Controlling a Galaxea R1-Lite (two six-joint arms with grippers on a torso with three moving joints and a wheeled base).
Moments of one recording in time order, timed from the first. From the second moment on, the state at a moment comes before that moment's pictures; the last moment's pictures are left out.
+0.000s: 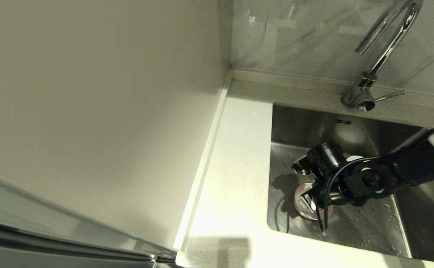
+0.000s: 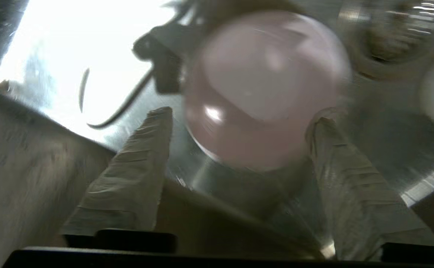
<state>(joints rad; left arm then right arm) 0.00 0.00 0.00 0.00 0.01 -0.02 0.32 2.00 -1.07 0.03 -0.28 -0.20</state>
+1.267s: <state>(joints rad) 0.00 0.00 0.00 0.00 0.02 -0.02 -0.91 1.44 -1.19 0.57 0.00 -0.54</state>
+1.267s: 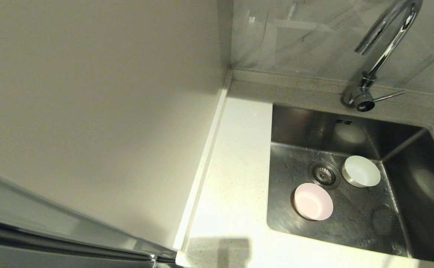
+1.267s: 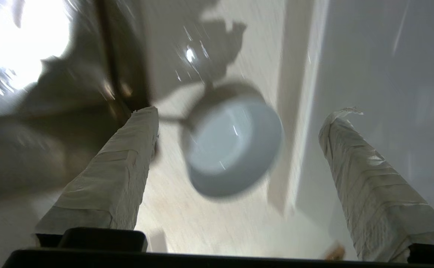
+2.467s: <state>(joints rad) 0.00 0.00 0.00 0.00 0.02 -0.02 -1.06 1.65 -1.31 0.89 0.13 -0.31</state>
